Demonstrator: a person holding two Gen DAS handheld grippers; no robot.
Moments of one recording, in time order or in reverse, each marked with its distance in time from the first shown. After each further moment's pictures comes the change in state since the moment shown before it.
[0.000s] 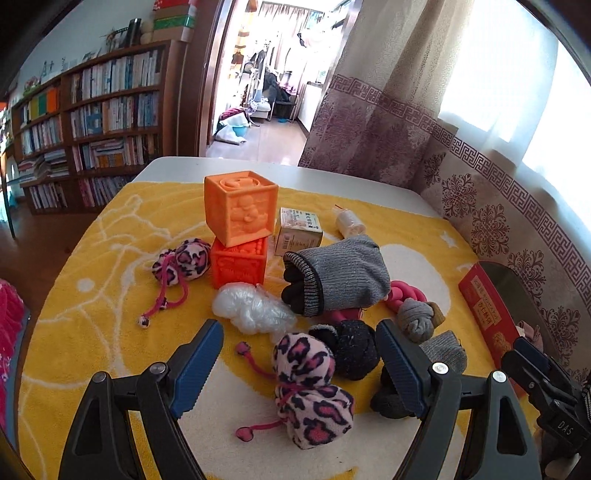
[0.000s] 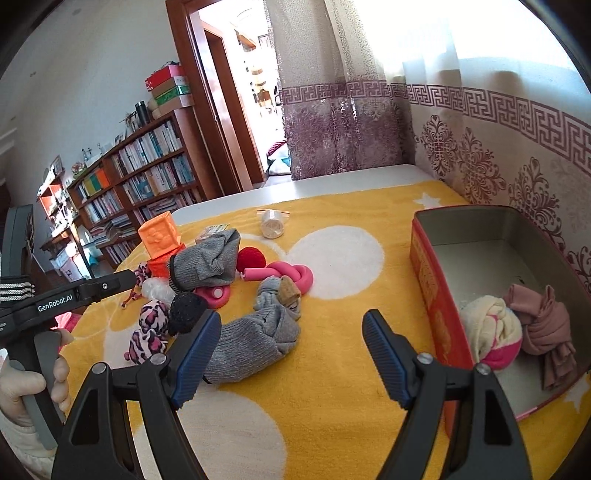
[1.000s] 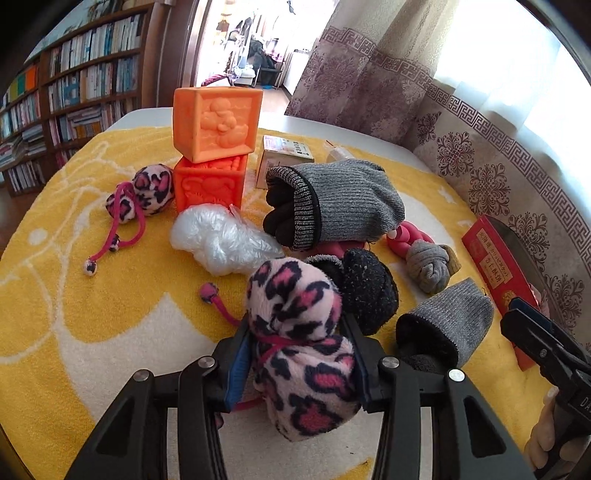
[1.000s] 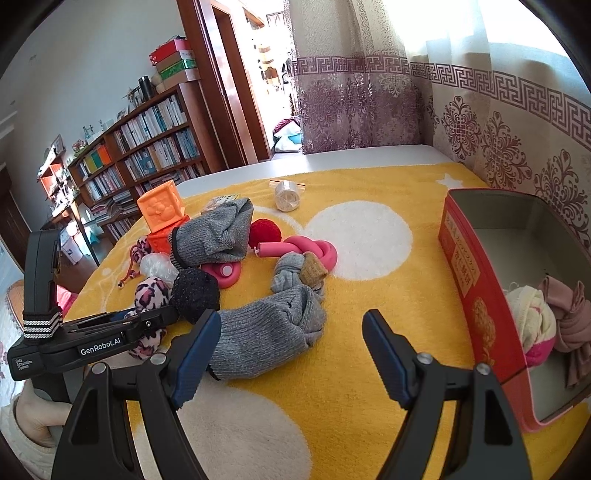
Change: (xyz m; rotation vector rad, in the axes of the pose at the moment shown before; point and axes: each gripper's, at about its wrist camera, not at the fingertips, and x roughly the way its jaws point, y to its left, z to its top) left arm 0.043 -0.001 -0.033 0.011 0.109 -0.064; right arm 0.029 0.018 -0.004 -0.037 0.089 0.010
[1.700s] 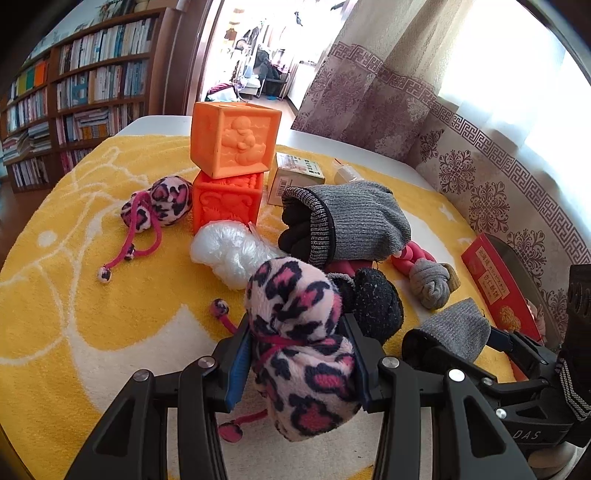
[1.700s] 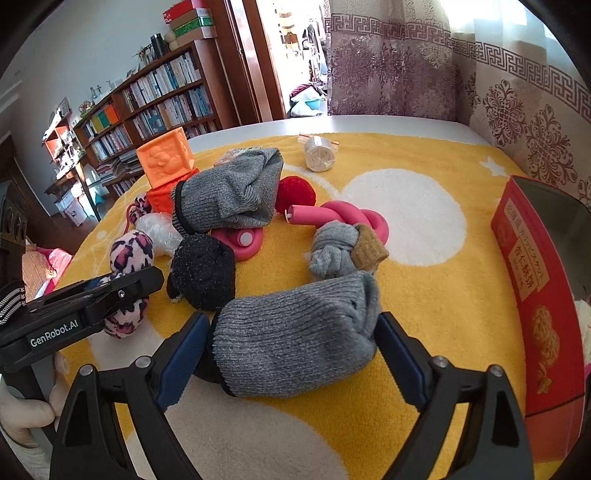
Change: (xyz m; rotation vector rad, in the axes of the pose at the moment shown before) left arm -0.002 0.017 0.002 -0.038 -0.036 -0.016; right arm 0.055 0.026 -0.003 -0.073 0.160 0.019
